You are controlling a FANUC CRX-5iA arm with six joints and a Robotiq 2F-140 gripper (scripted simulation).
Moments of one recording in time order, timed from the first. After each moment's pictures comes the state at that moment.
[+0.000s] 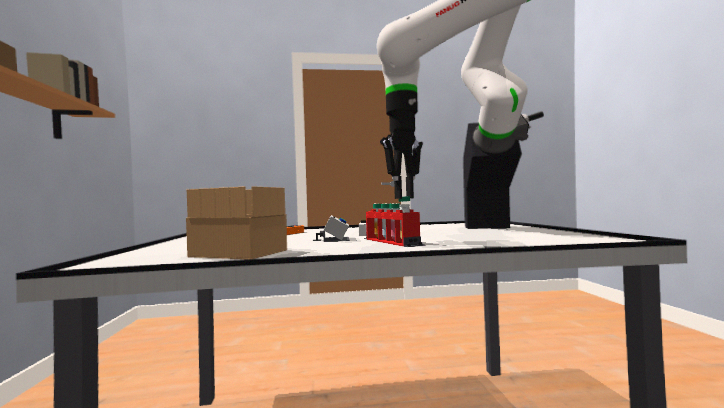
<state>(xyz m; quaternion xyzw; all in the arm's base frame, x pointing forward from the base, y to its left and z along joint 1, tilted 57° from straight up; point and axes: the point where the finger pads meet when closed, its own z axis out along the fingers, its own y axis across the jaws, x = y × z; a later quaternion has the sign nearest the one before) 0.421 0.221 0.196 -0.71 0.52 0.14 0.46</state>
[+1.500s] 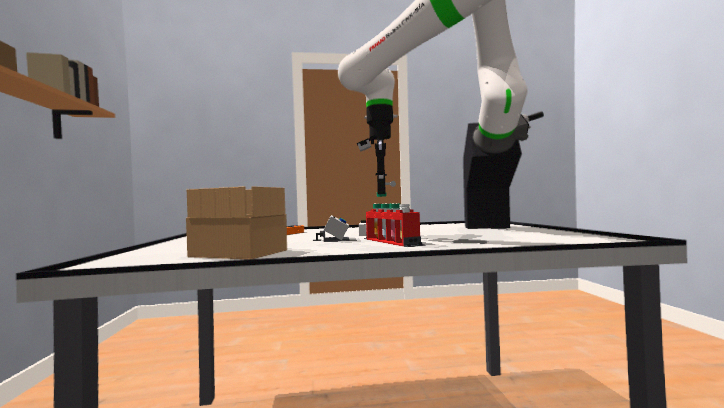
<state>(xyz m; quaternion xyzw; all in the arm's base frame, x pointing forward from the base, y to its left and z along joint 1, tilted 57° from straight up) 0.466 0.084 0.052 -0.87 0.11 -0.11 0.47</state>
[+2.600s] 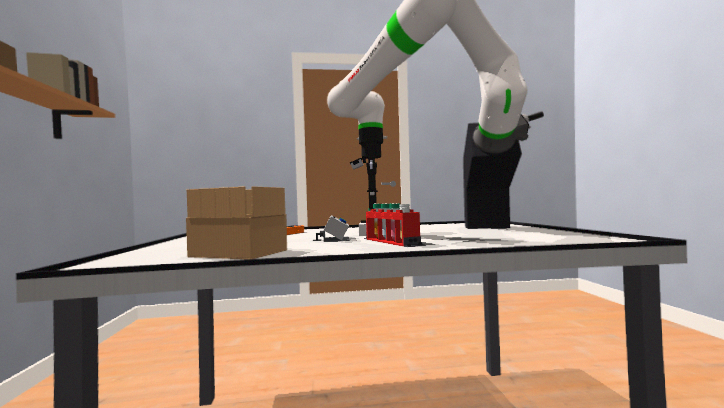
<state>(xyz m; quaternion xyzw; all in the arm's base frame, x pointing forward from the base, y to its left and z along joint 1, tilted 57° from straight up) 0.508 0.066 -0.055 -0.87 0.10 -0.10 0.47</state>
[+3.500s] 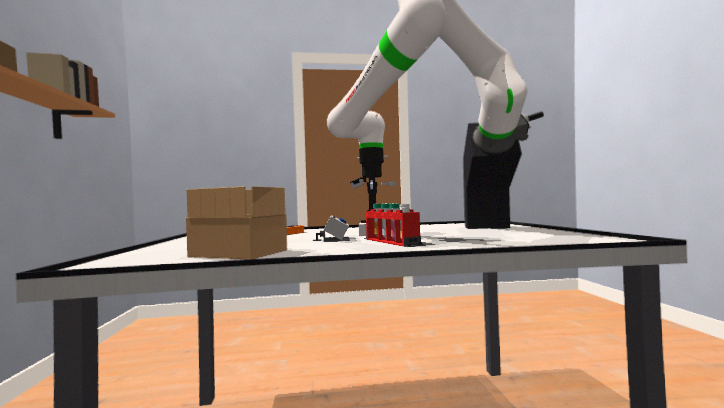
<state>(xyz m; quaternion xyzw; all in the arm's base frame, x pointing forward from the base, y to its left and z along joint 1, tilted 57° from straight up) 0.529 0.125 -0.095 -0.87 0.10 -0.10 0.47</state>
